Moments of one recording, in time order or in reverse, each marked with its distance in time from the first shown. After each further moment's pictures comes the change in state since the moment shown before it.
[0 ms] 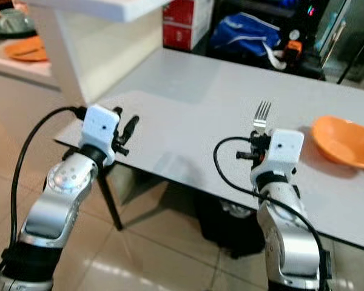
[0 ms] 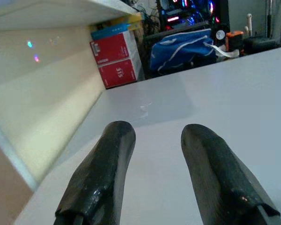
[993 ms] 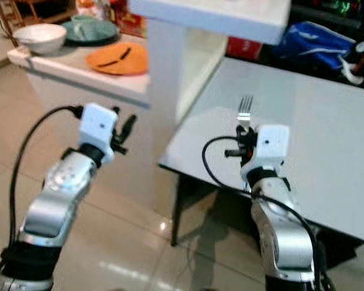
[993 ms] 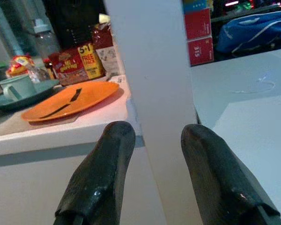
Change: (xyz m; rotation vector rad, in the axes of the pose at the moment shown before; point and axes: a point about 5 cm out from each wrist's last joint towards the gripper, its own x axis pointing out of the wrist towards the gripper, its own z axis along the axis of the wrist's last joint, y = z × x) left arm 0.000 0.005 0.000 -0.010 0.011 0.028; right arm 0.007 0.013 0.003 -0.036 -0.040 0.116
